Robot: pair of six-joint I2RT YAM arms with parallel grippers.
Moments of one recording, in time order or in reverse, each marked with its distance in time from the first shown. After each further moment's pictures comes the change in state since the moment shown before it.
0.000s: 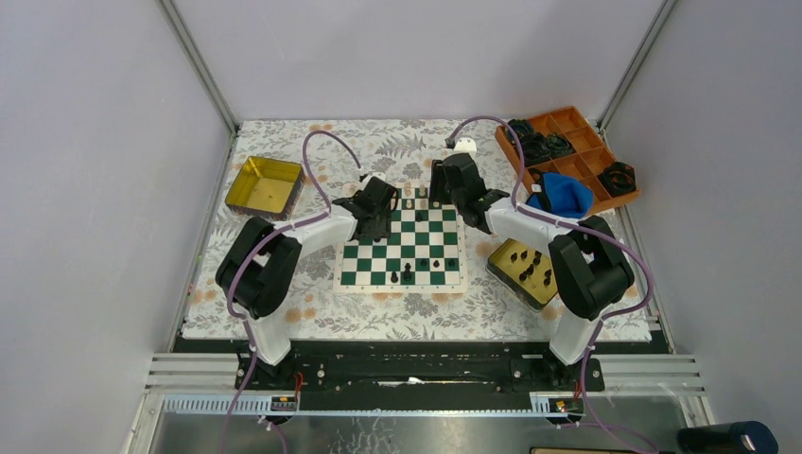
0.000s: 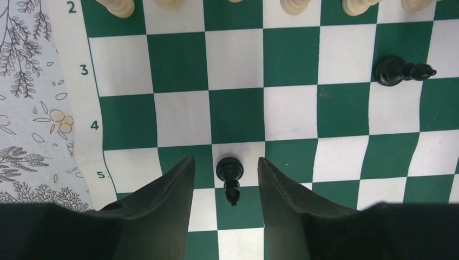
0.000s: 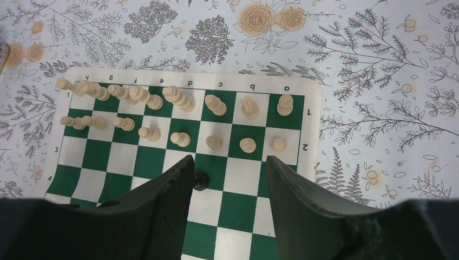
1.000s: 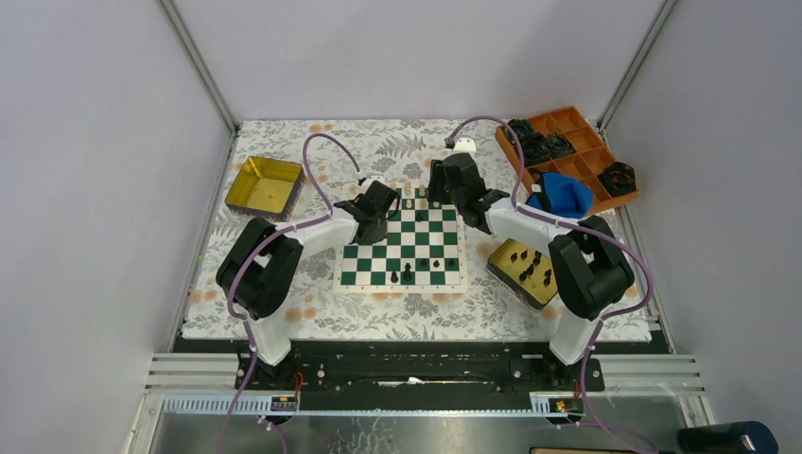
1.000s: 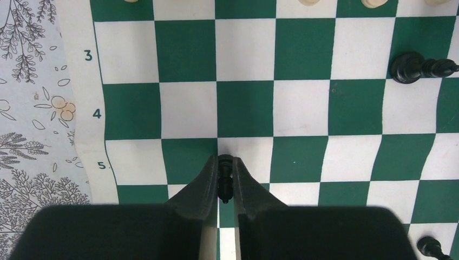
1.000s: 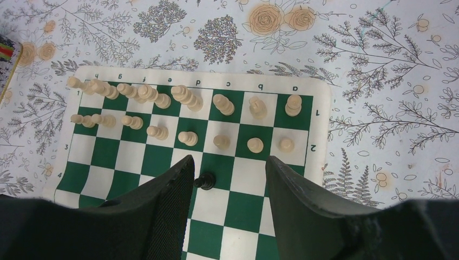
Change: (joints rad) left arm -0.018 0.000 -0.024 0.000 -0.039 -0.035; right arm 0.000 0.000 -0.002 0.013 -0.025 0.011
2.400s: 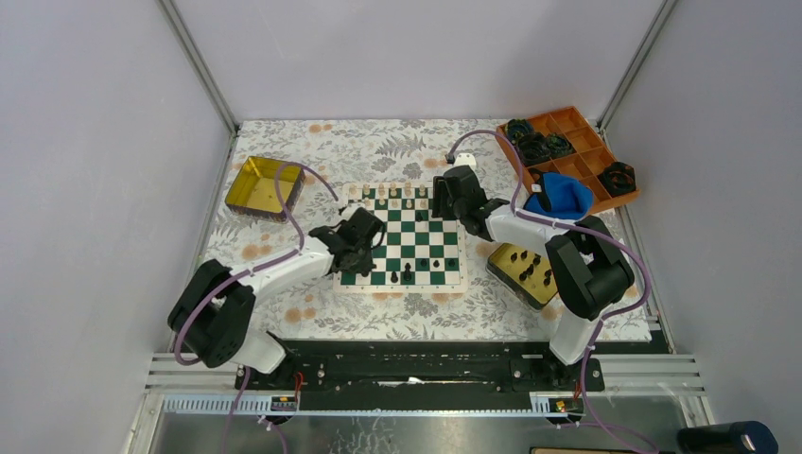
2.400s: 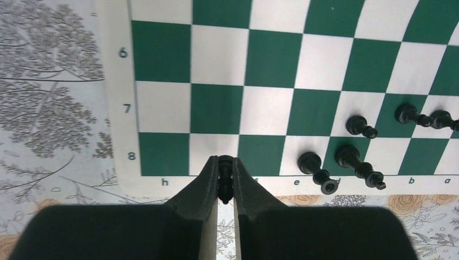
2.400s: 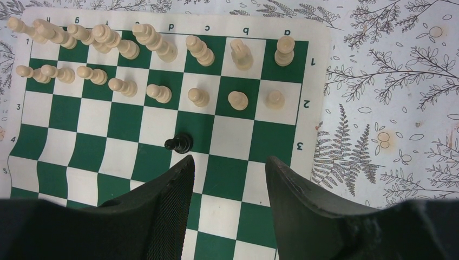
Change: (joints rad) left arm -0.075 -0.356 -0.249 -0.198 0.067 -0.203; right arm 0.000 0.000 -0.083 -0.039 -0.028 0.002
